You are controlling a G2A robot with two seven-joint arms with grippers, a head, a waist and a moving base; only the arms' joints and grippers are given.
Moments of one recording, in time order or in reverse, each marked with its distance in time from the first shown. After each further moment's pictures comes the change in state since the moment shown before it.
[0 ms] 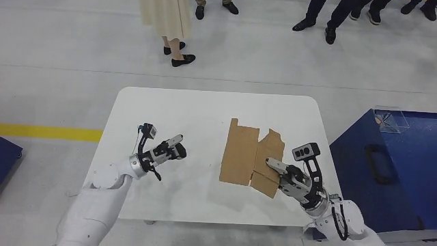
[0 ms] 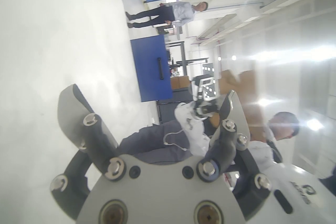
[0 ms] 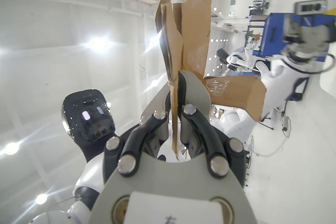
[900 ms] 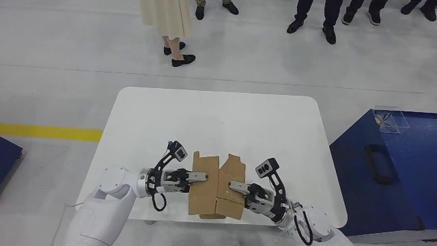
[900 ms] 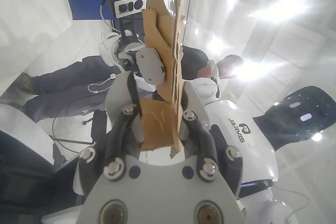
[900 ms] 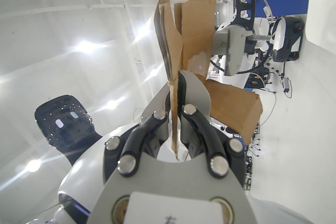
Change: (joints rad) left arm 0.132 0.023 0.058 -0.319 -0.134 0.300 -0.306; right arm 0.109 -0.077 -0.246 0.135 -0.085 0.016 0.025
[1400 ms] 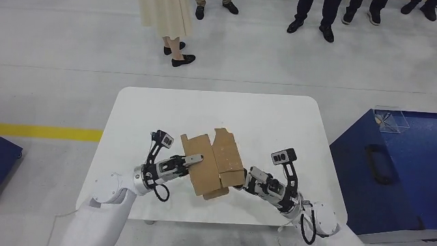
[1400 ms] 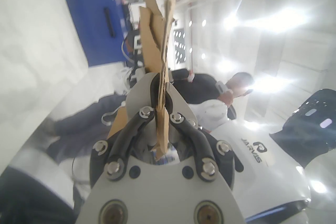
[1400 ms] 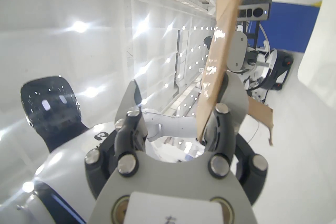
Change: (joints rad) left arm 0.111 -0.006 -0.057 -0.152 0.021 -0.206 0.394; right arm 0.012 -0.005 0.090 -0.003 -0.143 -0.292 -0.054
